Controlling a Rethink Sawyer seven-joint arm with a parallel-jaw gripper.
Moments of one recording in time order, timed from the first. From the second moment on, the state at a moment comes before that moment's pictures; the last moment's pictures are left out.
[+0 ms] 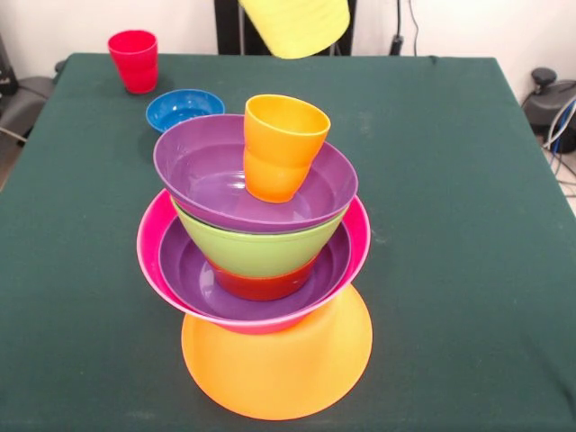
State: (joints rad) arm -0.47 -1.07 0.32 1.73 -0.15 0.17 1.99
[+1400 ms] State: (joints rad) arm -0.33 -0.93 0.09 1.60 -0.07 0.10 1.99
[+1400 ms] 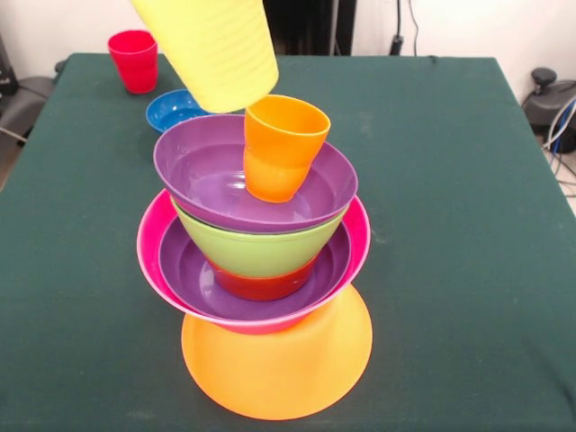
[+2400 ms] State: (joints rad) arm -0.21 -0.93 -0.03 1.61 -0.01 0.07 1.99
